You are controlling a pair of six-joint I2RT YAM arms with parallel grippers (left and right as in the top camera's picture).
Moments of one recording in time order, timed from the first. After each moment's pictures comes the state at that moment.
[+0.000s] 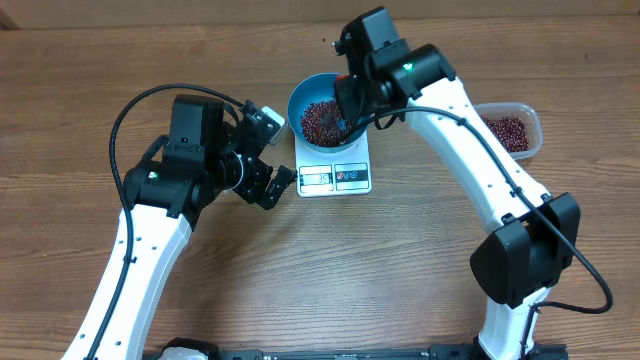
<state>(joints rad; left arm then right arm) -0.21 1.32 1.18 -0.80 0.36 0.35 0.48 2.01 1.95 -1.00 -0.02 0.14</state>
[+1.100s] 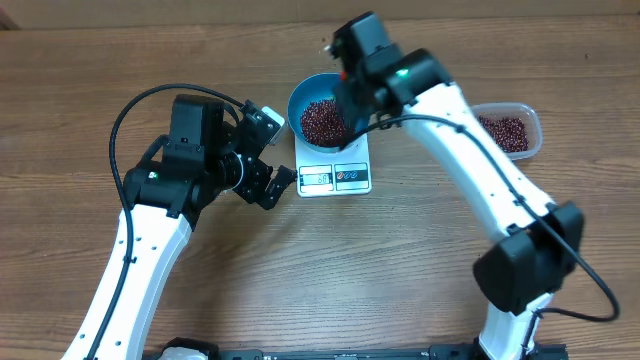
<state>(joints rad) -0.21 1.32 1.18 -0.80 0.36 0.35 0.50 1.97 1.95 -1.02 0.08 0.07</state>
